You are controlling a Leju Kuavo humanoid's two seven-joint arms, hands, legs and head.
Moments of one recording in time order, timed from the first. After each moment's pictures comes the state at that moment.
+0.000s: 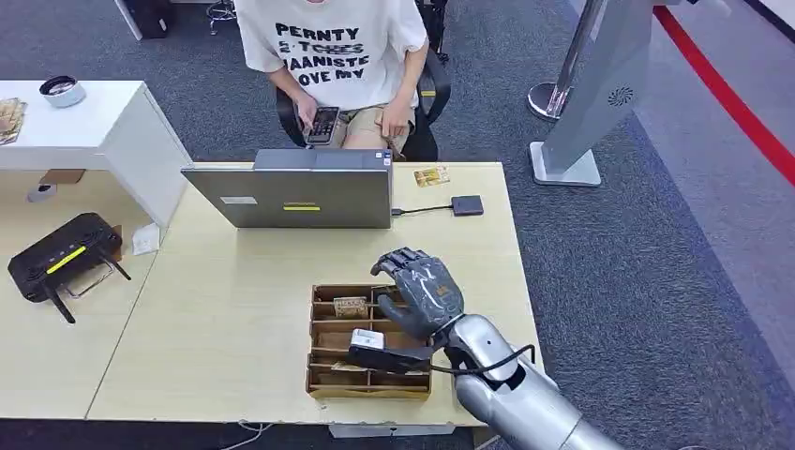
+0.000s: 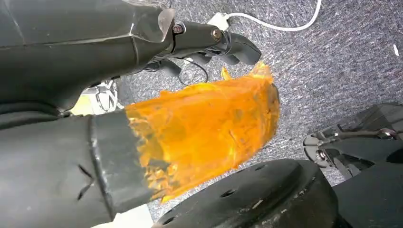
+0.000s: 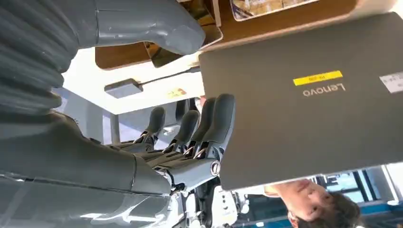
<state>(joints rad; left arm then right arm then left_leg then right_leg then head) -0.06 -0.17 0.87 -0.21 -1.41 -0.08 0.11 -0.39 -0.03 0.79 -1.29 0.92 -0.24 -0.01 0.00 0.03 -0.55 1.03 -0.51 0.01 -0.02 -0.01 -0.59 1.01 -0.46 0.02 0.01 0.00</state>
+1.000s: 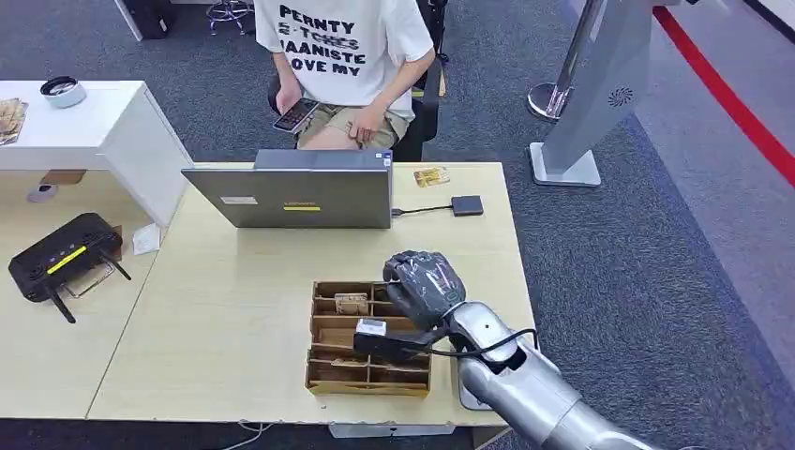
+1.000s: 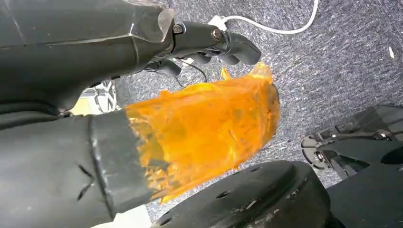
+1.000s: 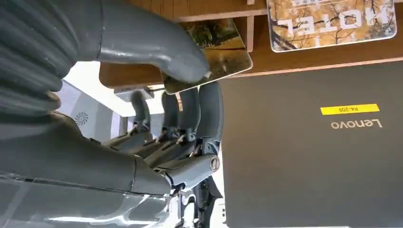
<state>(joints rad) -0.07 -0.17 0.87 -0.21 -1.42 -0.08 0.10 -0.45 -0.03 0.79 -1.16 0.94 -0.18 -0.01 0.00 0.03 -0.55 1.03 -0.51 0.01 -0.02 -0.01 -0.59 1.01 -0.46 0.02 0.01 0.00</state>
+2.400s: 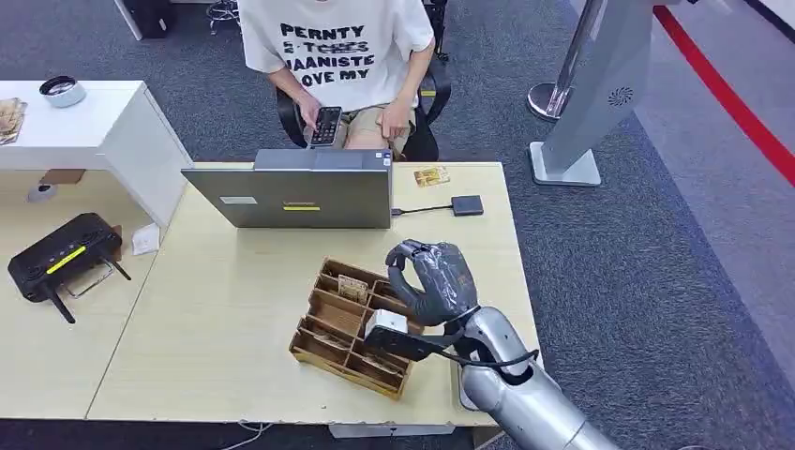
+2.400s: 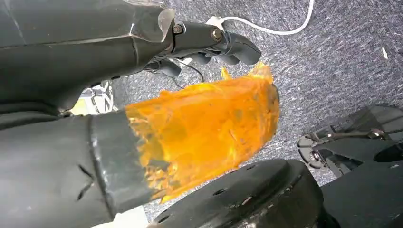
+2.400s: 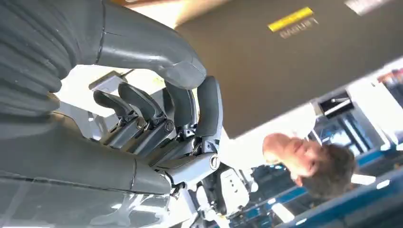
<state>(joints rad) -0.07 -0.17 0.87 -0.21 -1.42 -0.08 0.09 -0.35 -0.01 0.68 -1.34 0.77 -0.35 -0.15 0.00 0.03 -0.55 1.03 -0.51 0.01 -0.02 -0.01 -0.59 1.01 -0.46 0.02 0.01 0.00</state>
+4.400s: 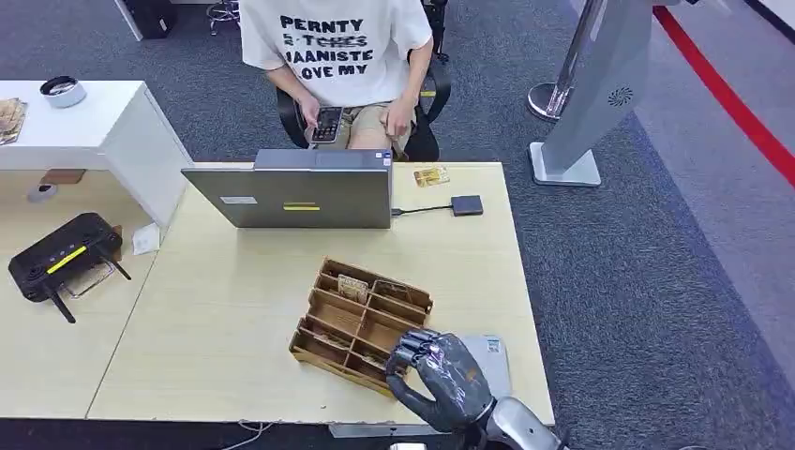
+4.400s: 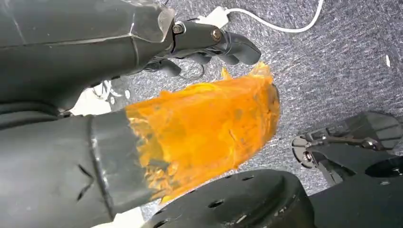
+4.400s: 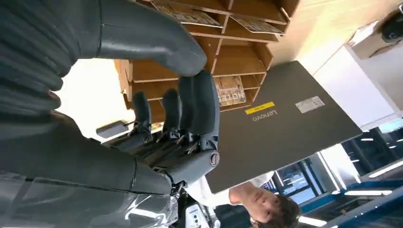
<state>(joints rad) -0.07 -0.17 0.90 -0.21 -1.35 -0.06 0.10 -0.07 -0.21 0.83 -1.63 0.81 -0.32 -0.17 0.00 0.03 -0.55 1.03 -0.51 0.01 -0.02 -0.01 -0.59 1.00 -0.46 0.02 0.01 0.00</state>
